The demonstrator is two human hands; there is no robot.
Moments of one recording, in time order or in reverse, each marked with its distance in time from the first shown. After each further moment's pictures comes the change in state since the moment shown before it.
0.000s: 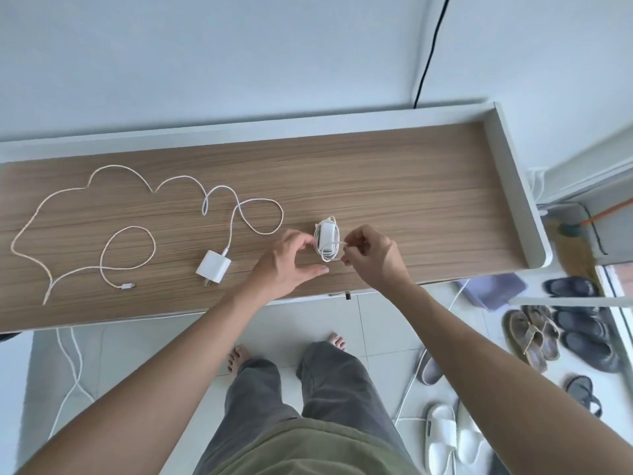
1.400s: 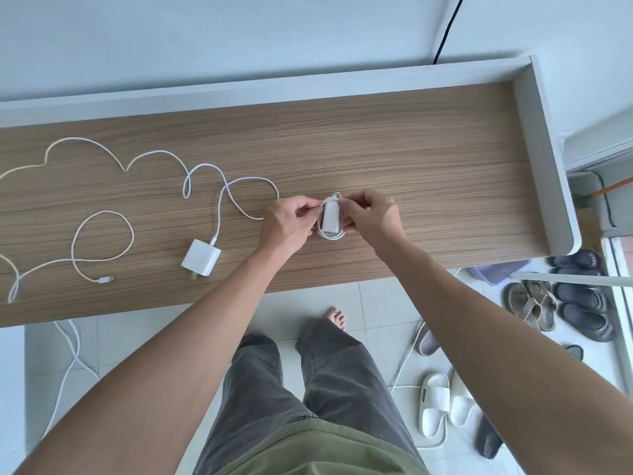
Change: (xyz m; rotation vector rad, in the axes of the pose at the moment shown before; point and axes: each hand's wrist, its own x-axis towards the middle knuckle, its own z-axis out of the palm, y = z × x) left_hand 0.075 -0.012 0.022 -0.436 0.186 -0.385; right_hand 0.070 0.004 0.021 0.326 0.018 0.296
